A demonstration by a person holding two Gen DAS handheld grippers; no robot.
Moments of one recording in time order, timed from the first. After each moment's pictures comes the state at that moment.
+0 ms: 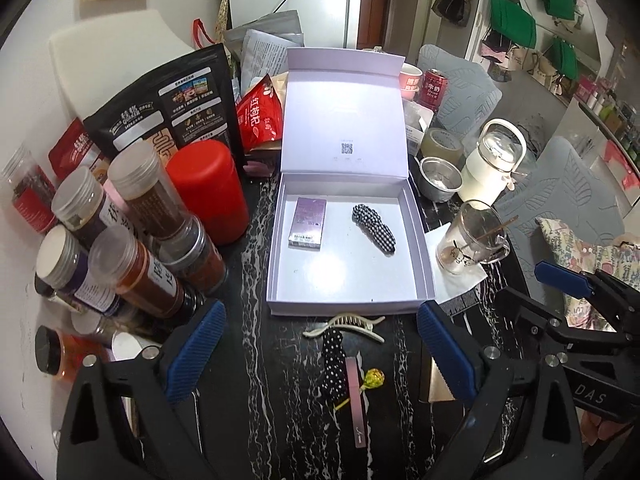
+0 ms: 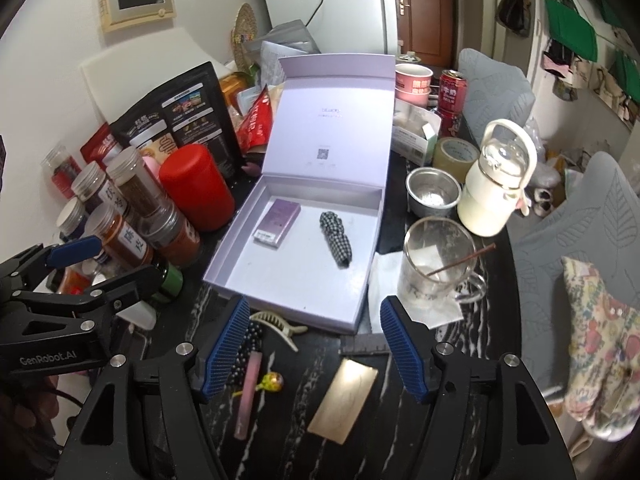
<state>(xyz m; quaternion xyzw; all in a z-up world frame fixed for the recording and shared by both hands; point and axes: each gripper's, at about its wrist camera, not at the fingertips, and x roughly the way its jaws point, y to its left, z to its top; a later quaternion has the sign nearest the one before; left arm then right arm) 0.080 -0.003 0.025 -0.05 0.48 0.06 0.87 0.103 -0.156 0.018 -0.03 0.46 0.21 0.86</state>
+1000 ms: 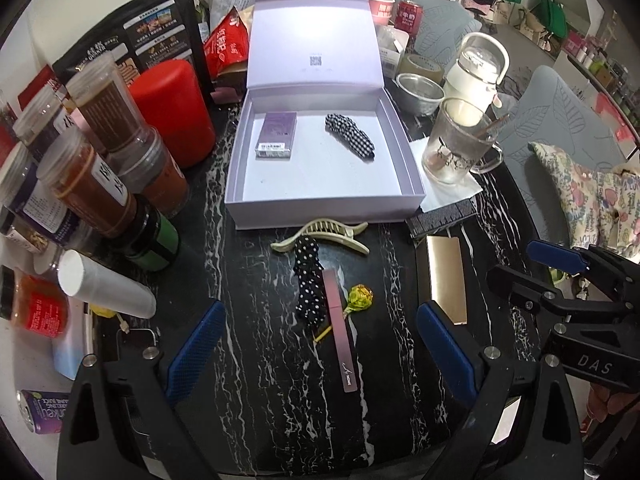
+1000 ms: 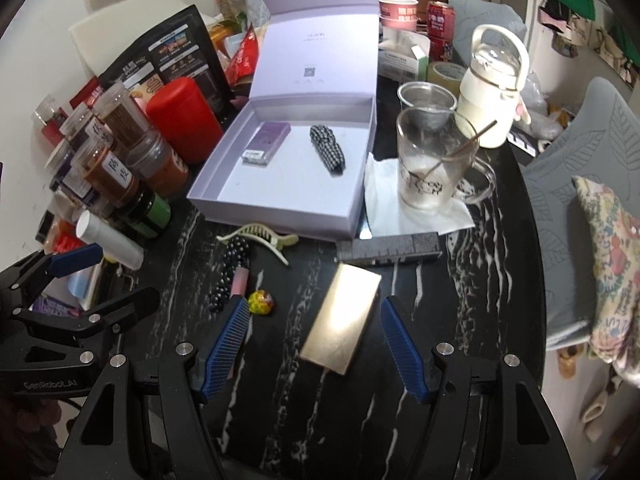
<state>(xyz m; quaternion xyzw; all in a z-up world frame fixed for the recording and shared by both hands) 0.039 -0.036 -0.051 -0.03 0.54 0.02 0.84 0.059 -0.183 -0.054 -0.02 0.53 0.20 0.82</state>
